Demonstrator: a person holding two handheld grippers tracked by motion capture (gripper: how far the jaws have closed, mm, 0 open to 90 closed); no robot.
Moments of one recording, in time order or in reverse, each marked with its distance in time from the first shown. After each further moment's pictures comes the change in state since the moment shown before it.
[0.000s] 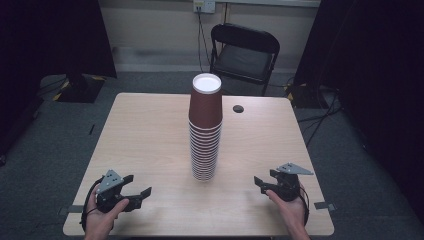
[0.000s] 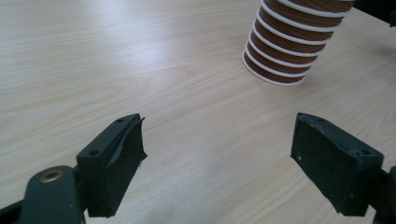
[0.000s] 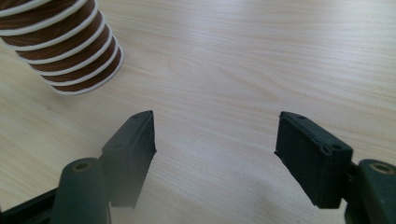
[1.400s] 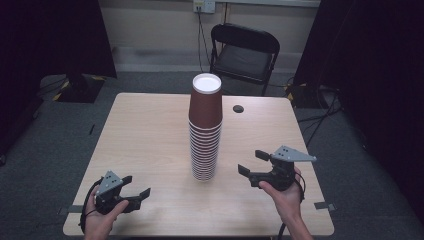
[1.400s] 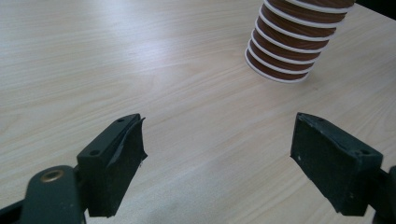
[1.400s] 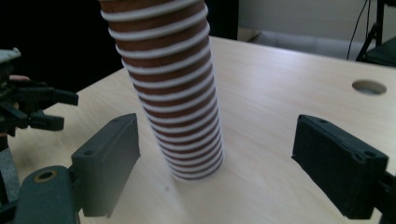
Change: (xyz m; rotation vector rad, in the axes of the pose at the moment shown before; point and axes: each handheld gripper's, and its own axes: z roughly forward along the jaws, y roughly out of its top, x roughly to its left) left arm -0.001 -0.002 -0.003 0.002 0.015 0.010; right arm 0.053 0.077 -0.038 -0.212 0.265 -0.116
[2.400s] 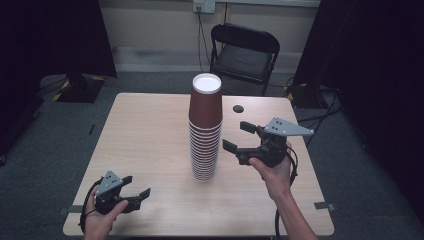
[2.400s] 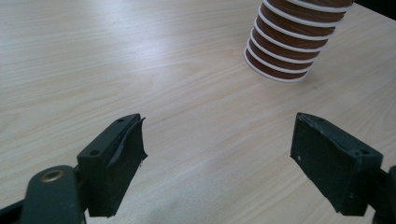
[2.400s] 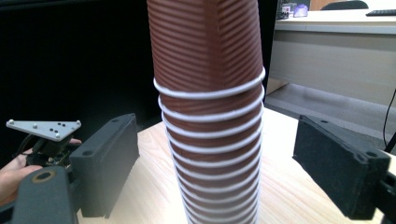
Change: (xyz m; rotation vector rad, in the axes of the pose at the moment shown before) left arm 0.001 0.000 0.000 0.002 -0.006 -0.001; right arm 0.027 0.082 0.012 -0.162 0.135 -0.079
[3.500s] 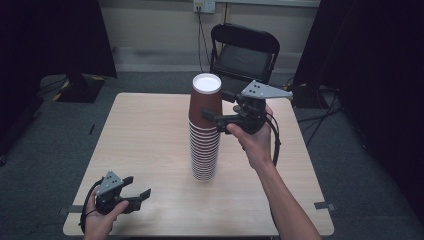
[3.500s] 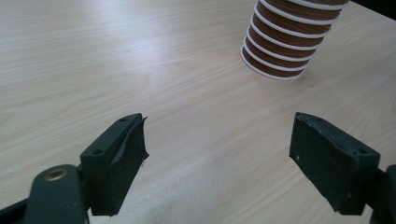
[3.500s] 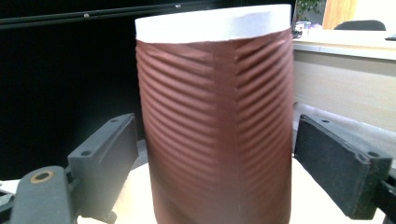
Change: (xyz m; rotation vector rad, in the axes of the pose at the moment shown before) left arm -0.001 0.000 0.000 0.007 -0.013 0.004; right arm 0.002 0.066 0.056 -0.030 0.048 -0.034
